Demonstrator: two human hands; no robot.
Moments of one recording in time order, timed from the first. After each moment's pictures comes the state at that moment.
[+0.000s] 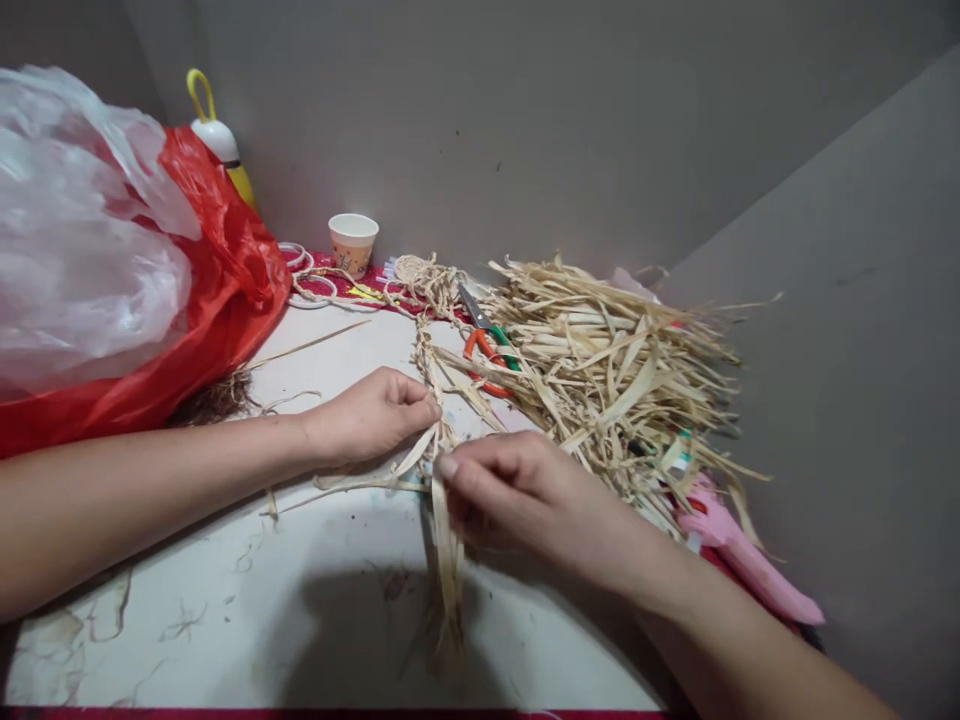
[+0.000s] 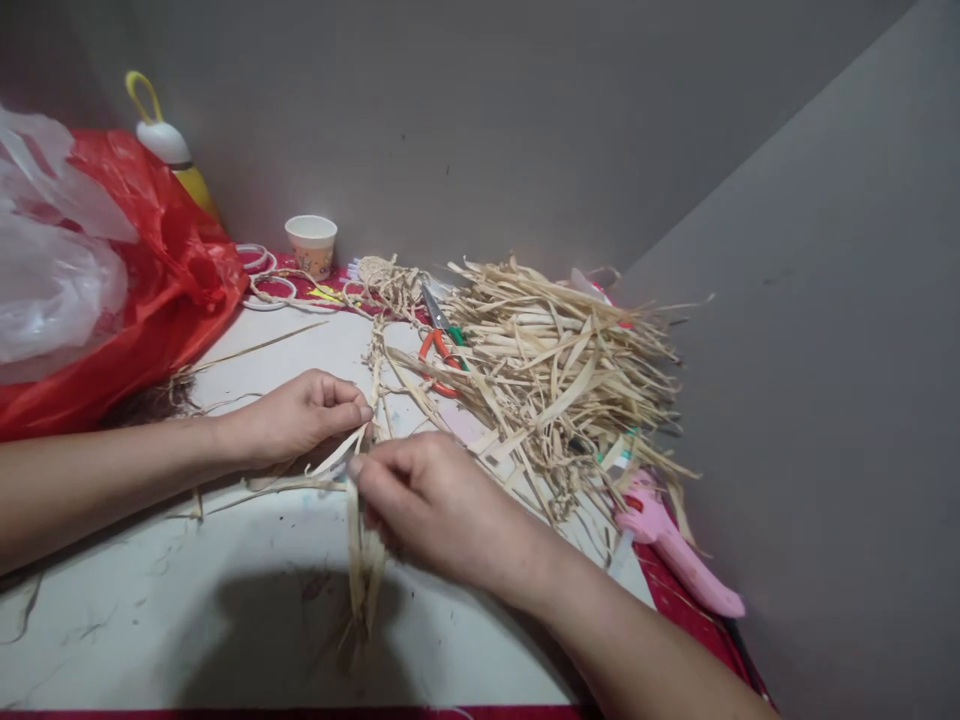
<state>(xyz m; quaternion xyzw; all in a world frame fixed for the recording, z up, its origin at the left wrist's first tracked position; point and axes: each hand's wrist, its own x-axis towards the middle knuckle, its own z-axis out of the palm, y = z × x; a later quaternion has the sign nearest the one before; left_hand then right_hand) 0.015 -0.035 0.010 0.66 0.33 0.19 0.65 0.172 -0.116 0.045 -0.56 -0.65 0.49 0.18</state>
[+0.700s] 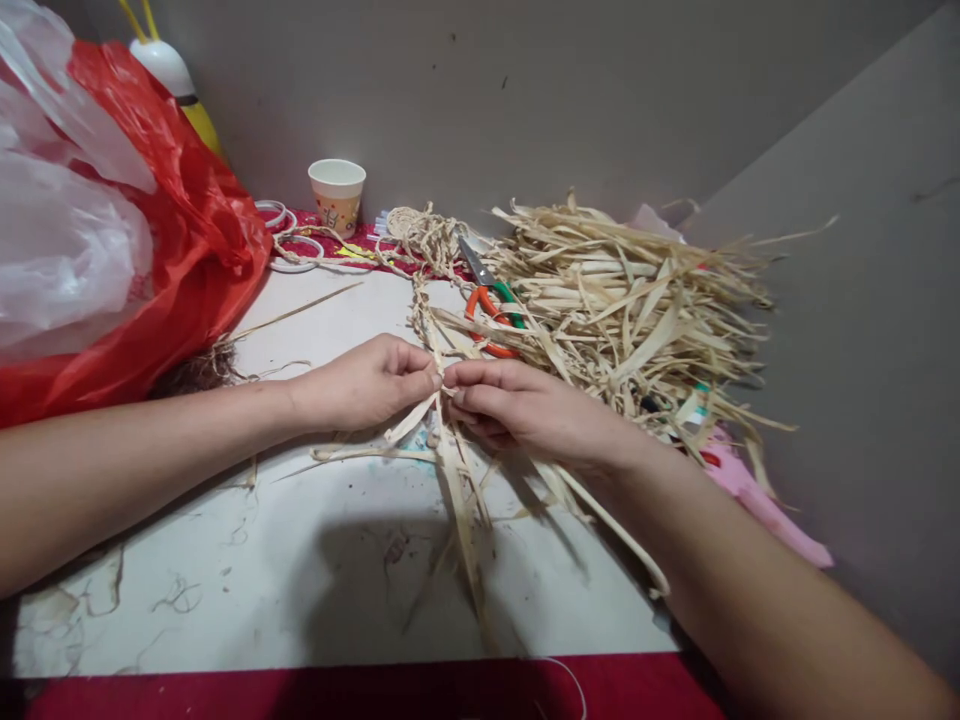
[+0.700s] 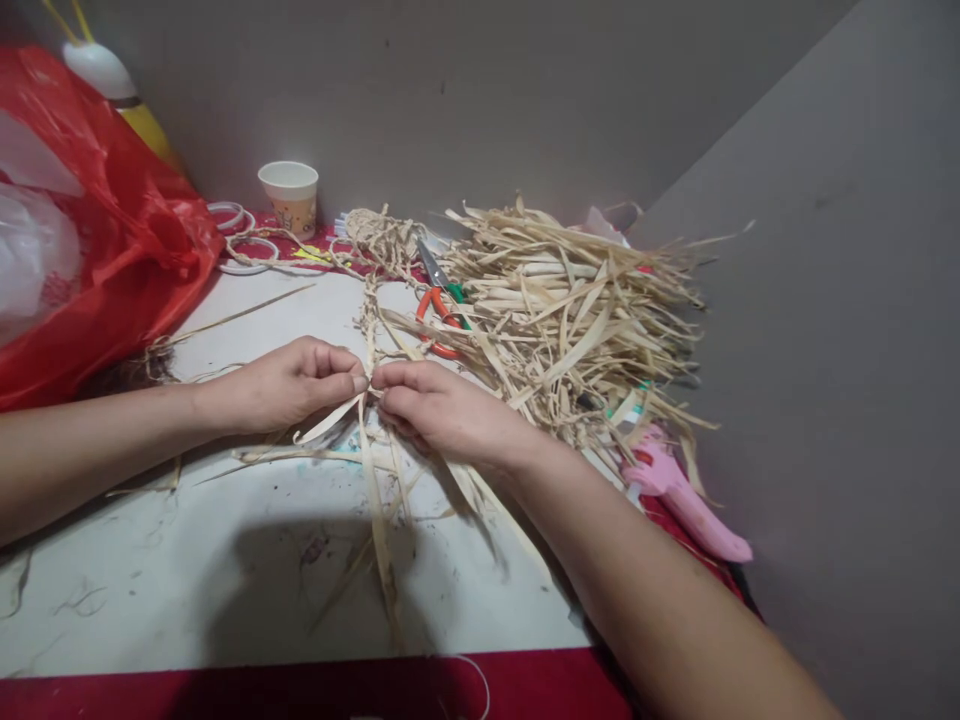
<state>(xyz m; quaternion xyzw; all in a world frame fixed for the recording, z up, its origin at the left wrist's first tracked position) 0.017 -0.026 0.002 0.70 0.29 0.14 0.64 0.196 -0.085 0.014 -0.50 -0.52 0.64 0.25</state>
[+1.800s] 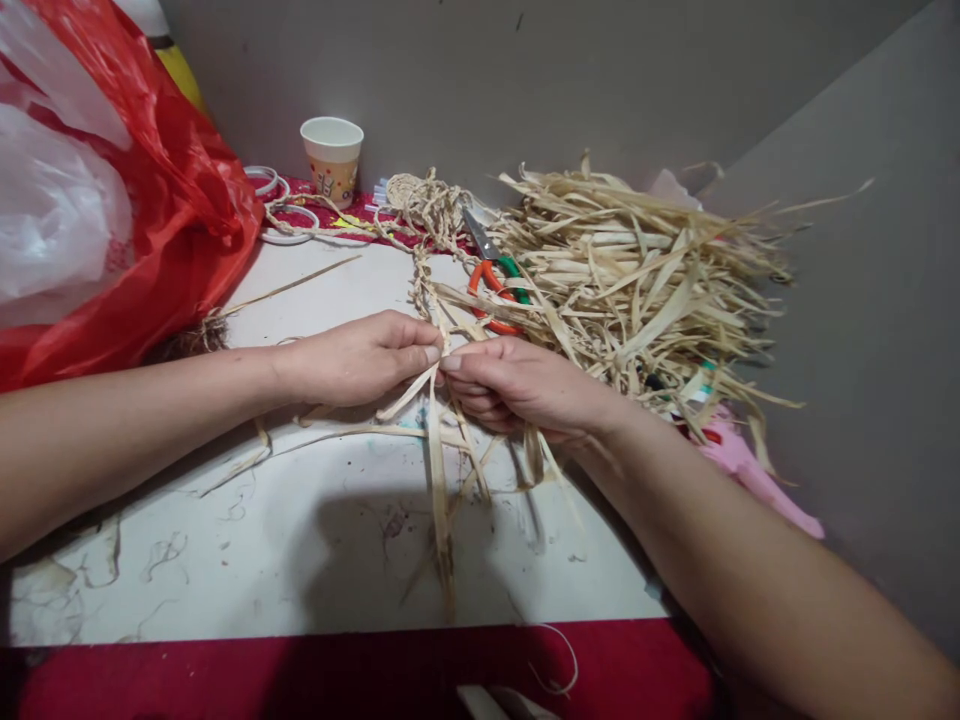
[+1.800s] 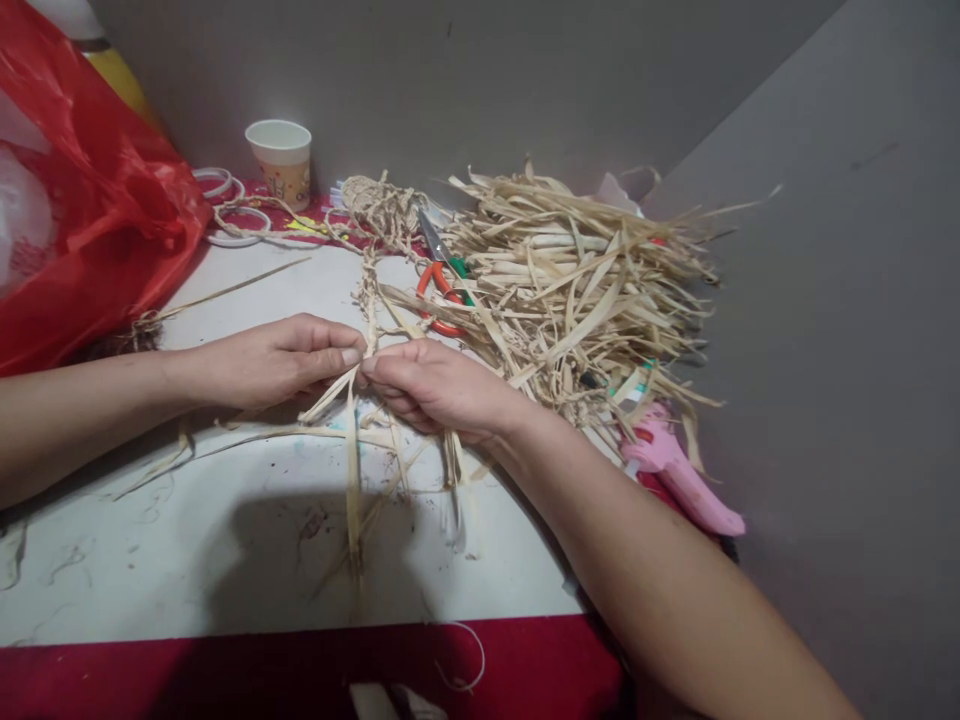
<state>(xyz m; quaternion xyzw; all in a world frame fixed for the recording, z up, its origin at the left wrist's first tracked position) 0.016 -0.032 0.022 0.71 0.30 0.10 0.63 0.192 -0.082 0.010 -0.45 -0.47 0.71 0.27</state>
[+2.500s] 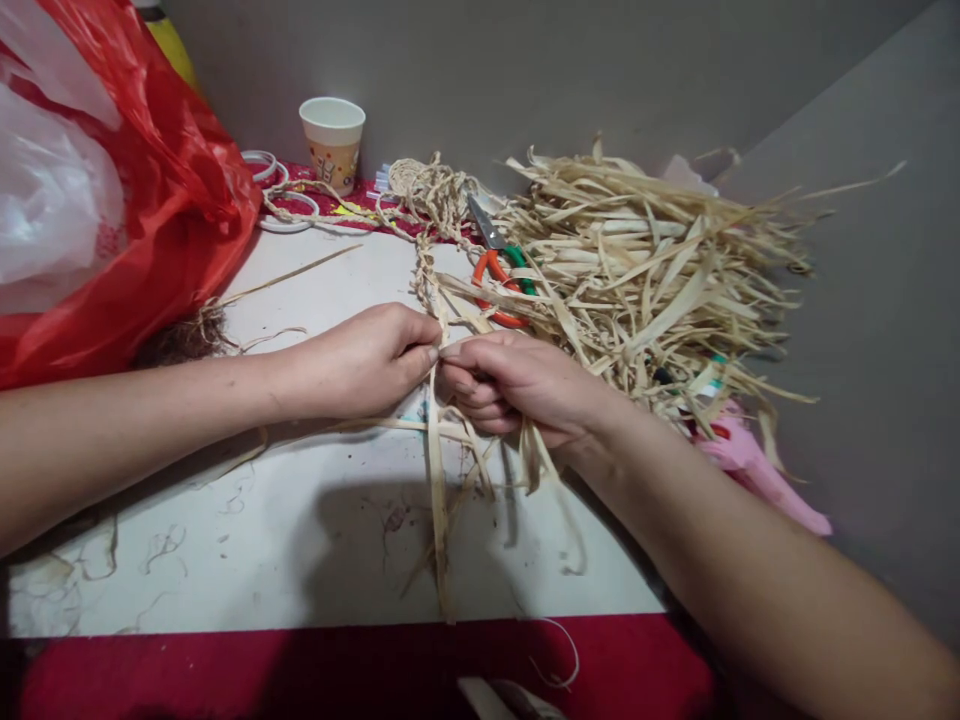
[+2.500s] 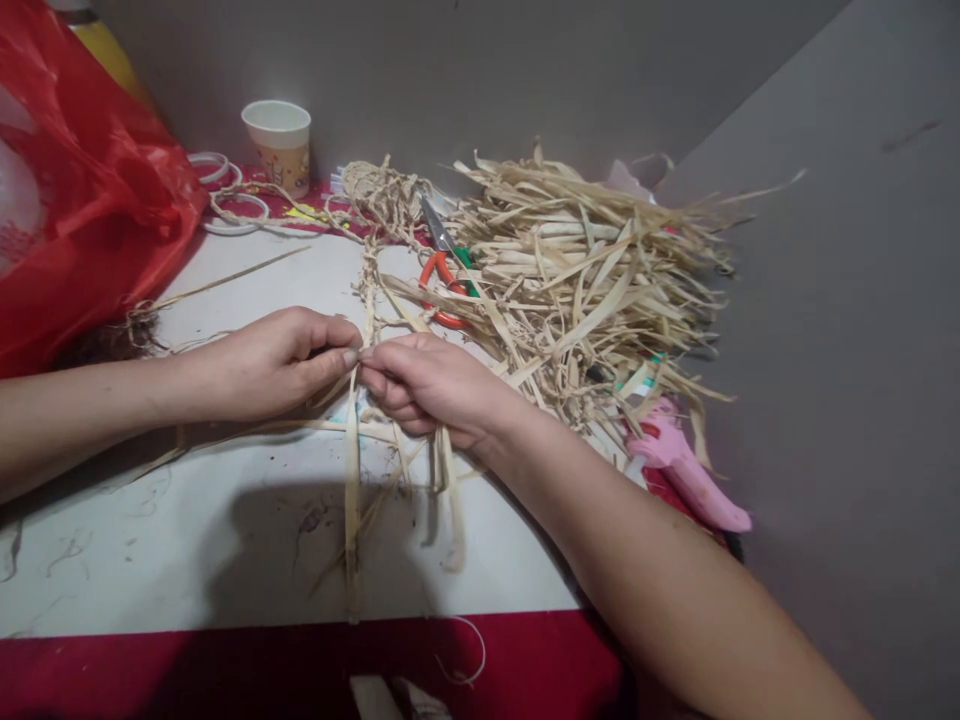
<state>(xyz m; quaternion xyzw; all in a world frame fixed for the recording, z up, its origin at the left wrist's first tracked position) 0.019 -0.039 0.024 0.80 0.32 0.15 0.49 0.185 -0.084 0.007 -0.47 -0.37 0.76 0.27</state>
